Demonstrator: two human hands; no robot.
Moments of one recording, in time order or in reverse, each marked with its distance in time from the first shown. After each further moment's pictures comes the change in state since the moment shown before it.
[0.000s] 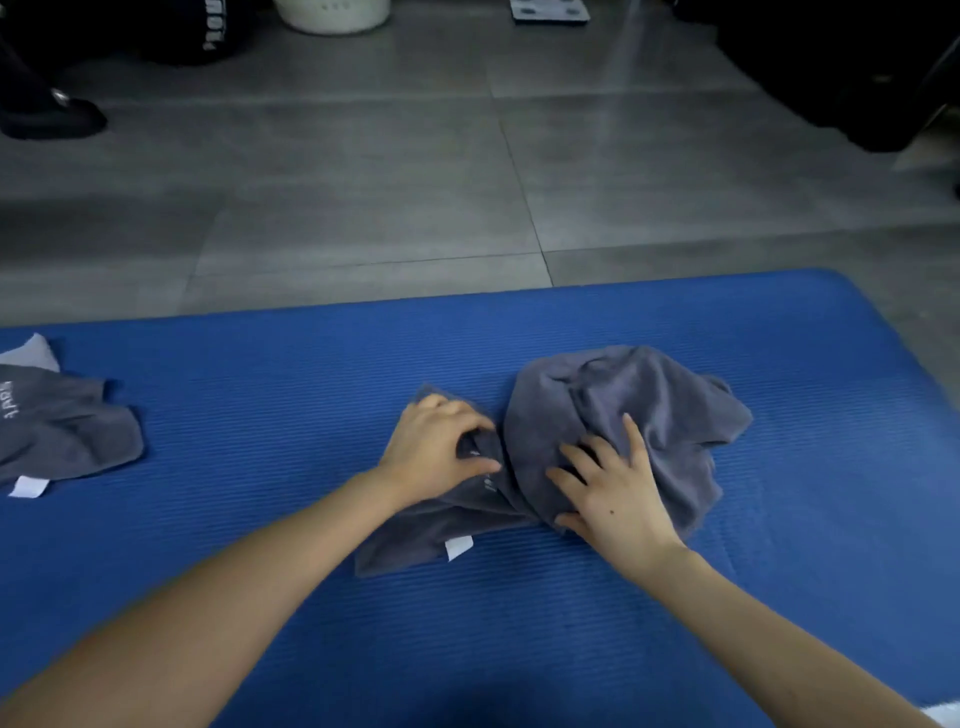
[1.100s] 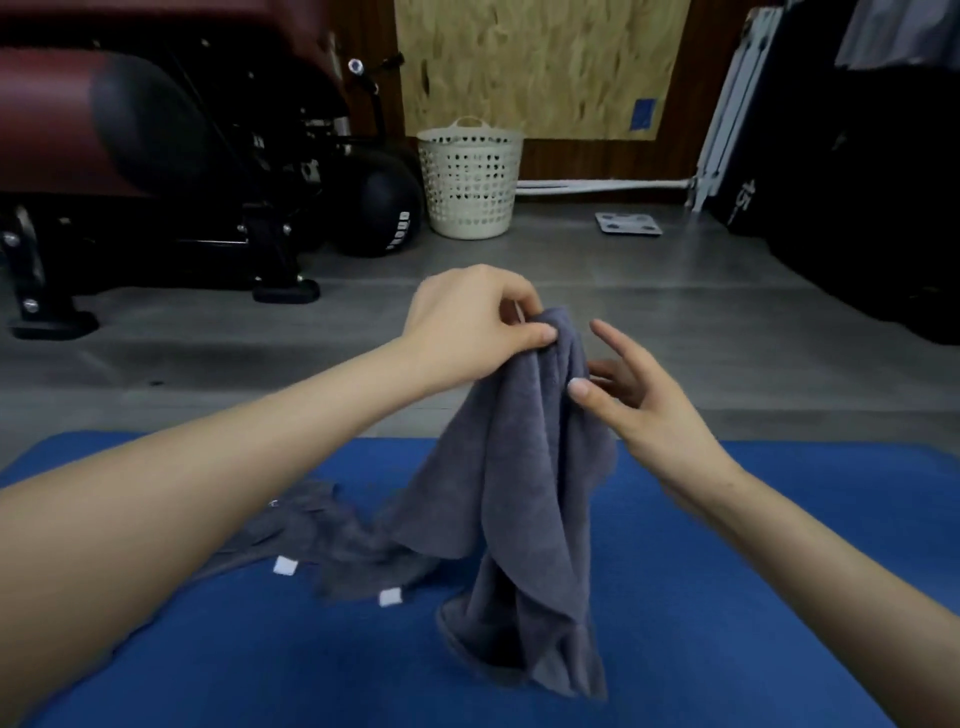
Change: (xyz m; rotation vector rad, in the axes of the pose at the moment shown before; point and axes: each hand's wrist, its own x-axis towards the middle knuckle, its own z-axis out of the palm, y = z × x) left_hand -0.127 -0.015 -0.339 0.077 0.587 0.060; right_hand 0.107 -0.150 -0.272 1.461 0.335 0.064
